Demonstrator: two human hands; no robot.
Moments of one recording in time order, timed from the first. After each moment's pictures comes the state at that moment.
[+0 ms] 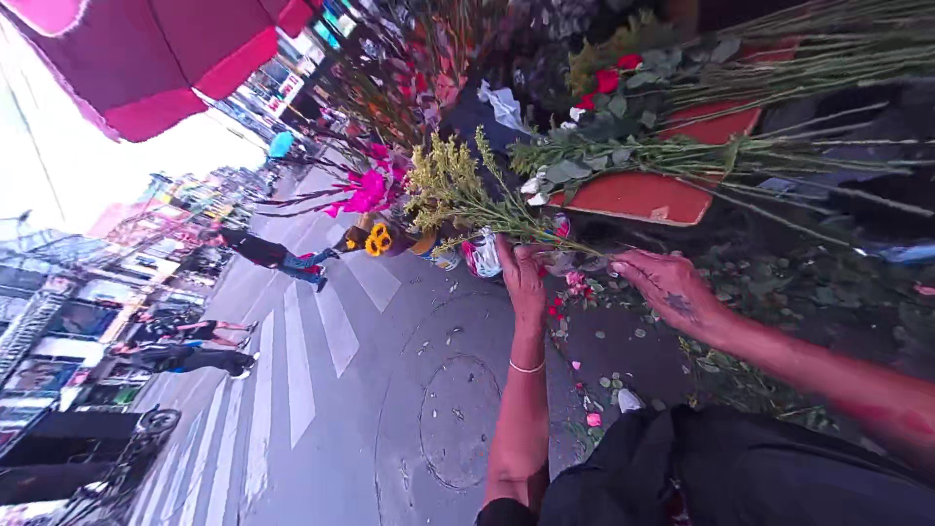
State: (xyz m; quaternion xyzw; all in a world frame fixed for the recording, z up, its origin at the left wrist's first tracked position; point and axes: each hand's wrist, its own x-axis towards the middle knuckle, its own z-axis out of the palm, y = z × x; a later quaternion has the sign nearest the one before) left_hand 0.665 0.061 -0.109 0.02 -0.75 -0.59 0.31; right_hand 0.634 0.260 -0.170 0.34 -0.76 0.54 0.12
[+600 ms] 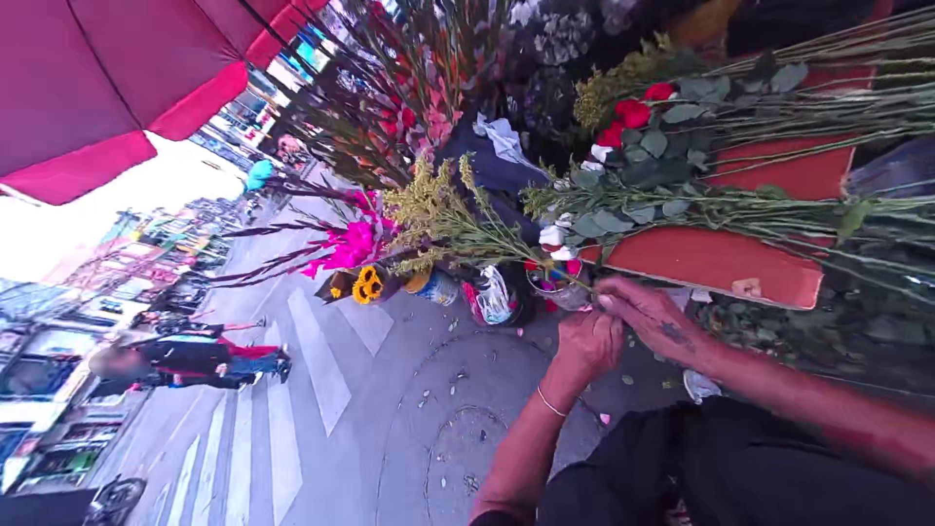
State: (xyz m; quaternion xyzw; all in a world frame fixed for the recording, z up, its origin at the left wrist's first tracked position) left_hand 0.536 -0.040 -0.181 -0.27 -0.88 -0.13 0.37; right_hand 0.492 0.121 -0.162 0.30 -0.71 0.64 0.00
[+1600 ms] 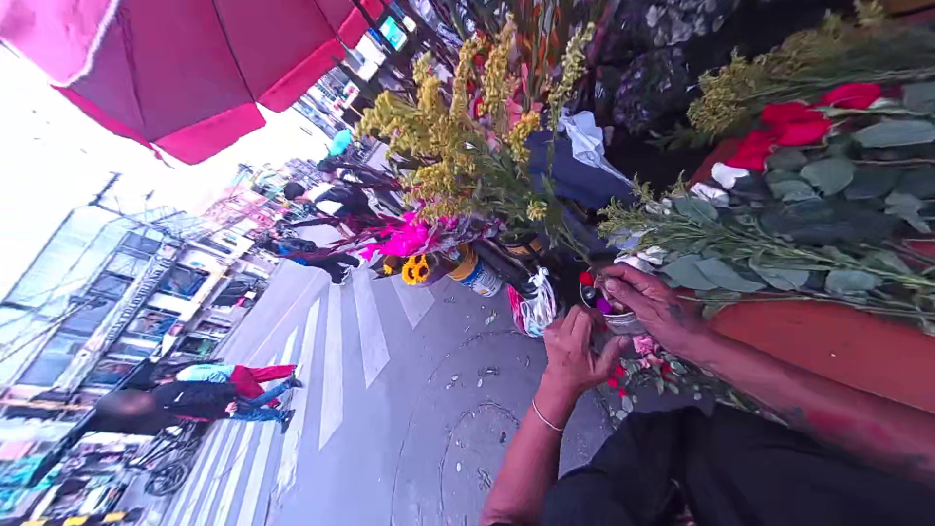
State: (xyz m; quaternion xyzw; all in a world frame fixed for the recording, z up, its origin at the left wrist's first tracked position) left_hand 0.466 -0.144 -0.135 -0.15 -0.90 -0.16 0.38; right_hand 0.365 -0.004 -0.147 0.35 -0.49 0.79 -0.11
